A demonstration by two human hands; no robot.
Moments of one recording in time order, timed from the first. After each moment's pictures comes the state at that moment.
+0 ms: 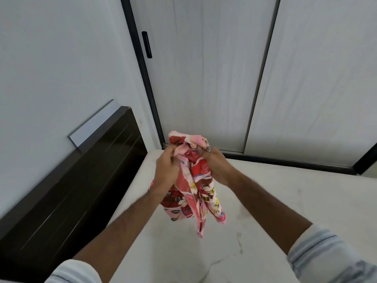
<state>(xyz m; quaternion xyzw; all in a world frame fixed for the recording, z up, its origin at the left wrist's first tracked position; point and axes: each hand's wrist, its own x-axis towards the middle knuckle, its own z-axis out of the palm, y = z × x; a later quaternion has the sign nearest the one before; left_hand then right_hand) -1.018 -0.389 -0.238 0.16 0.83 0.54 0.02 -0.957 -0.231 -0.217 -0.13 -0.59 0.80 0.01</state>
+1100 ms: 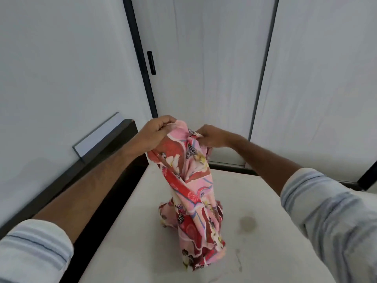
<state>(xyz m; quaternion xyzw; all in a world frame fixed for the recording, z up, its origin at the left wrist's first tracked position) -1.060 -0.396 -0.091 0.38 0.83 0.41 0.02 -1.029 -0.157 -0.133 0.13 -0.96 0.26 0.00</state>
